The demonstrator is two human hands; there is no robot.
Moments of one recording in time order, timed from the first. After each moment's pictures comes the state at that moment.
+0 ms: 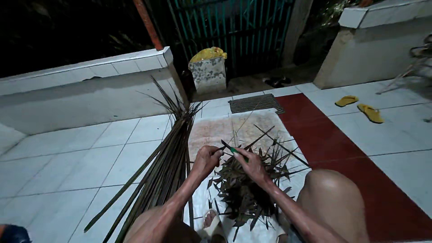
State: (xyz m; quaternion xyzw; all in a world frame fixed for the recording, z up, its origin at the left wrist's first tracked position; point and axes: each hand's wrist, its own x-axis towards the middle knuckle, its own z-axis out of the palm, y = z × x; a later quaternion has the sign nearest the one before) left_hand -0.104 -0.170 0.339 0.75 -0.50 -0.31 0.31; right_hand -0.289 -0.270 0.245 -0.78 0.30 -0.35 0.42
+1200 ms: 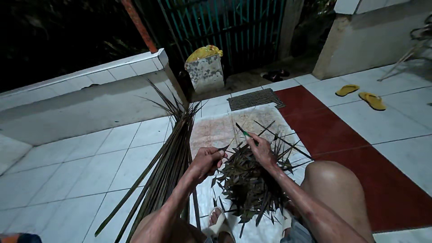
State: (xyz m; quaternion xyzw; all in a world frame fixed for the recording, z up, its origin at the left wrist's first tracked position) left_hand -0.107 -0.161 0.354 0.63 -0.36 -0.55 0.41; right_hand -0.301 -0.314 0.253 -0.73 0.43 -0.35 0.40
